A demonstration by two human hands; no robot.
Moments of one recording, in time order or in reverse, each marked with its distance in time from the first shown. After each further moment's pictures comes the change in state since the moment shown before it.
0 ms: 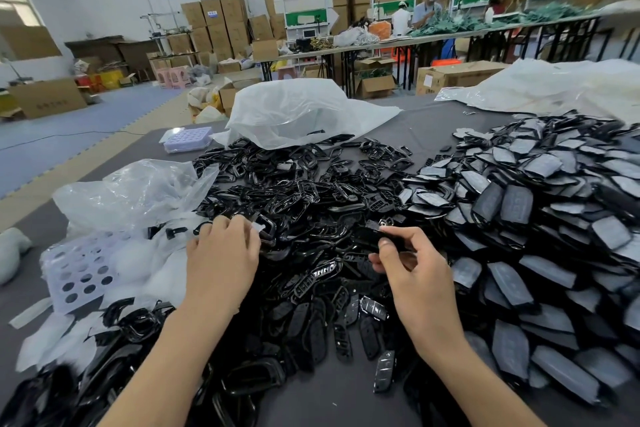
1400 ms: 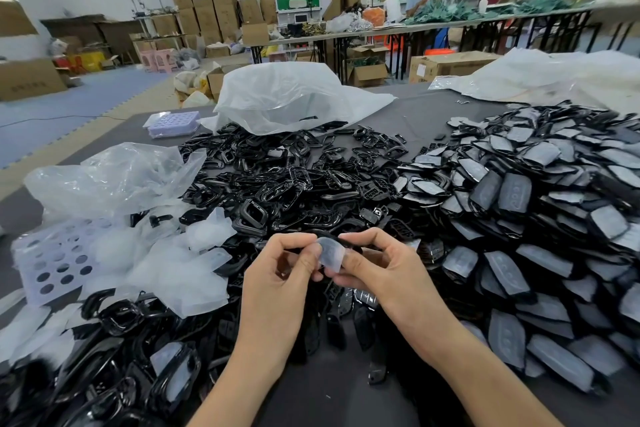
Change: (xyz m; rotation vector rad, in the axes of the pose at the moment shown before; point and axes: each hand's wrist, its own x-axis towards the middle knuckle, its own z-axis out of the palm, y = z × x) left_hand -0.076 0.060 0.008 -1.287 -0.099 -0.059; right_hand -0.004 -0.016 0.004 0.384 -0.378 0.317
